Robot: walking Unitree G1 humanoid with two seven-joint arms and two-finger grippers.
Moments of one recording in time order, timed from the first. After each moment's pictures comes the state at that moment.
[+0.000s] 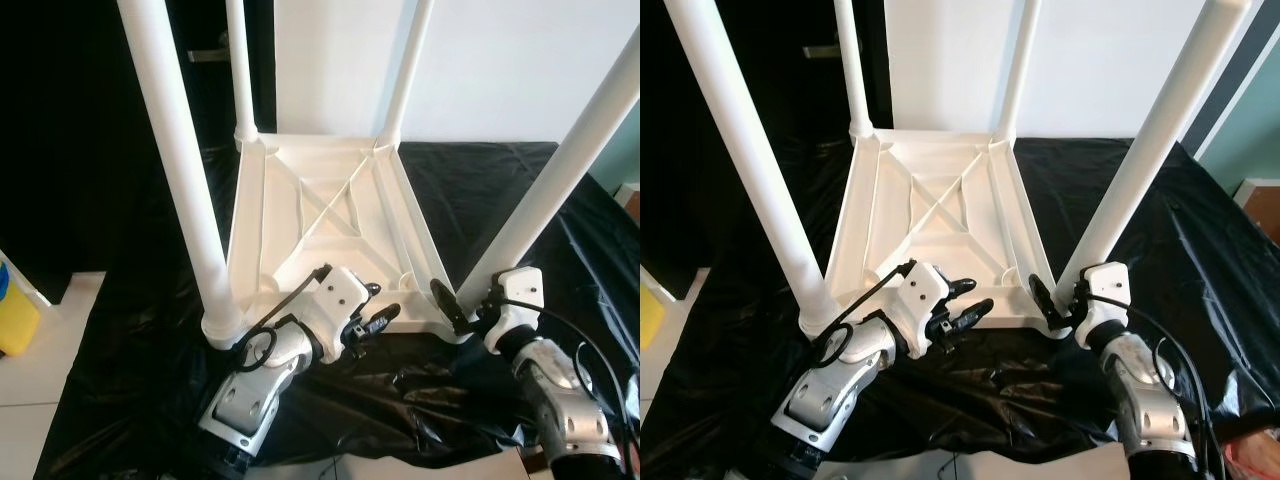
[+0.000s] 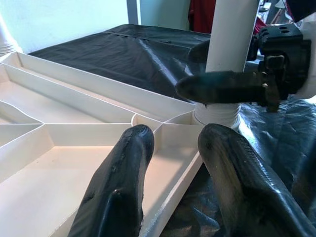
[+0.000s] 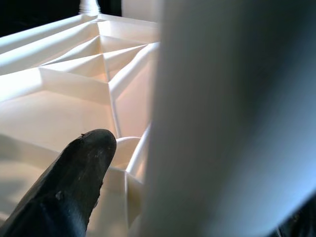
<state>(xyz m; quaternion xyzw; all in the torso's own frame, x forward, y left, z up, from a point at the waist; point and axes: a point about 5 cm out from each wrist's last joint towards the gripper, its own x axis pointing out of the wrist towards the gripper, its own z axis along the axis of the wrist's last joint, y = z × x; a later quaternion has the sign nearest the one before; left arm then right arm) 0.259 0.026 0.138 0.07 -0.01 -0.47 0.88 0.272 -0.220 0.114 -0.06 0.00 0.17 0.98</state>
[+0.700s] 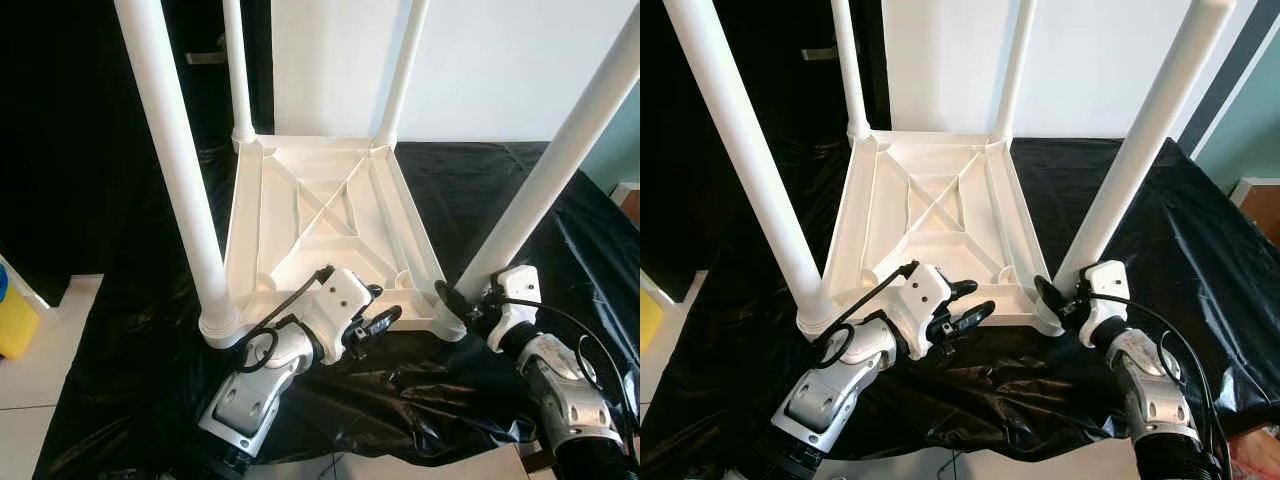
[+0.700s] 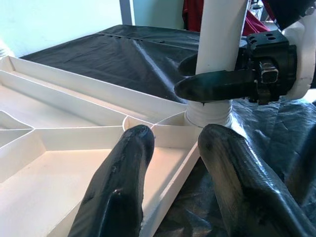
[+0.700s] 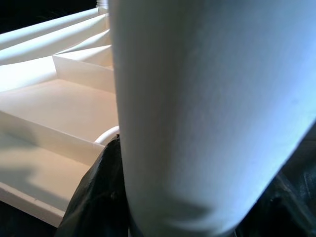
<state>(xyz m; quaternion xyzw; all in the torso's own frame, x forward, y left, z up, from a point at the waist) 0.258 0.024 0.138 0.07 -0.01 -0.47 0.88 0.276 -0.228 0.105 -0.06 0.00 0.20 0.98</state>
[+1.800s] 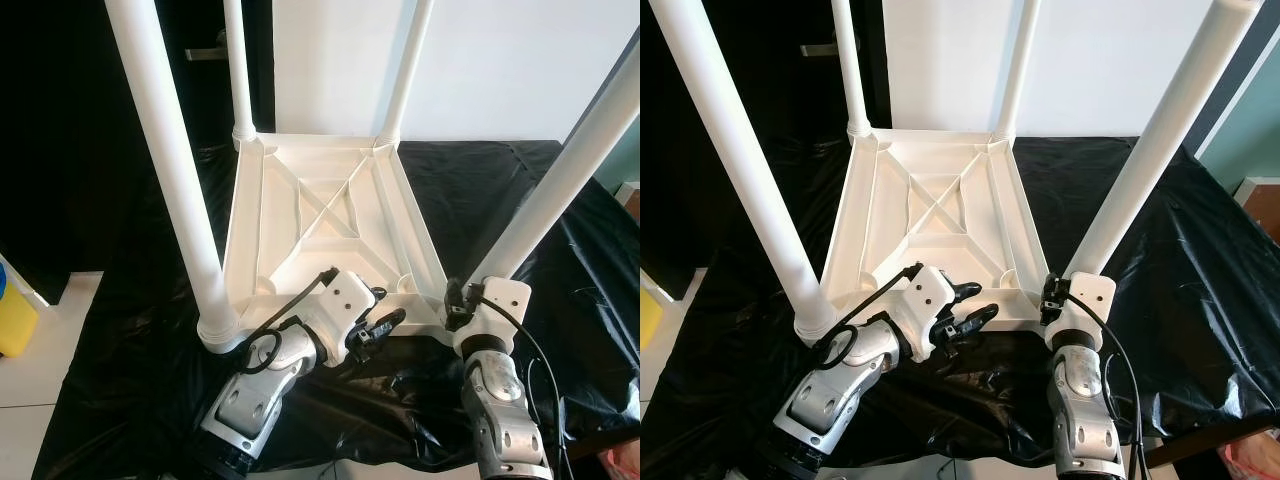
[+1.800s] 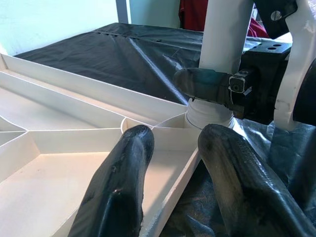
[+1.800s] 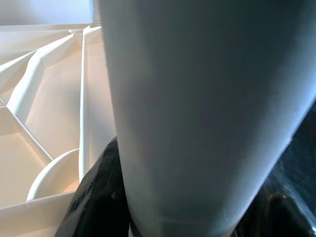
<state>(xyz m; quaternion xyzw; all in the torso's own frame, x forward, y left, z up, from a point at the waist) 0.256 0.019 0.138 0.07 -0.01 -0.48 0.88 0.257 -0.181 0.110 0.01 -0.01 -0.14 0.99</state>
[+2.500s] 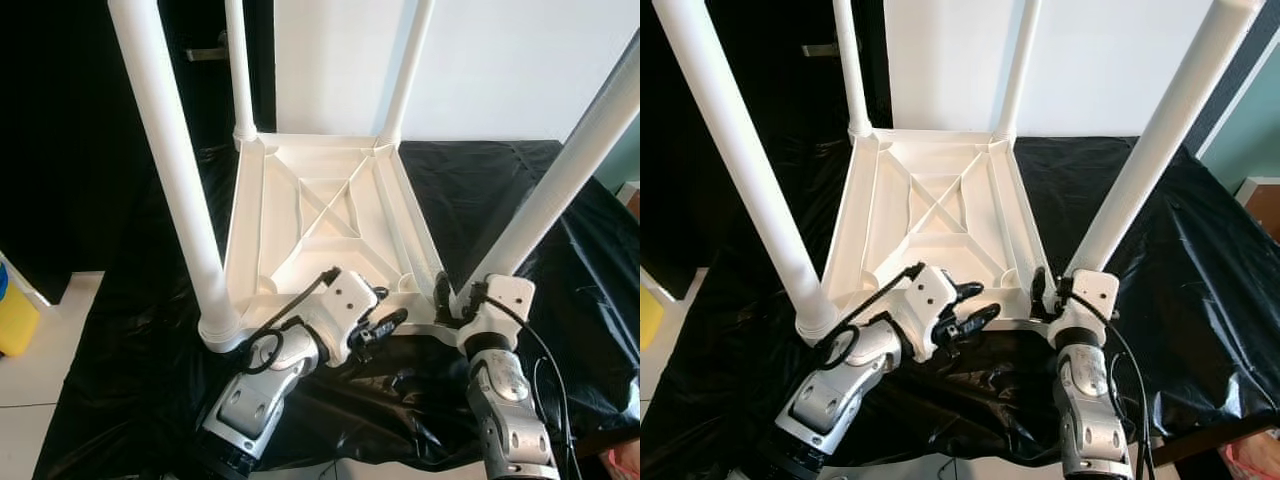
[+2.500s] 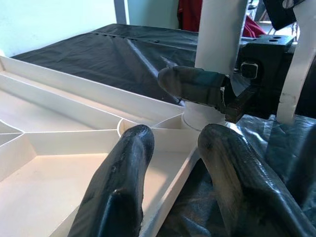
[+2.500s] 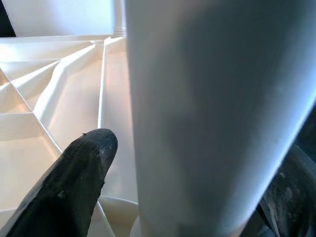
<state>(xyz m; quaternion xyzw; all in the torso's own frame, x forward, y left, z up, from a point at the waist) 0.255 0.017 0.139 0.07 -0.01 -0.48 0.87 0.257 -0.191 0.117 0.01 -0.03 -0.06 1.00</state>
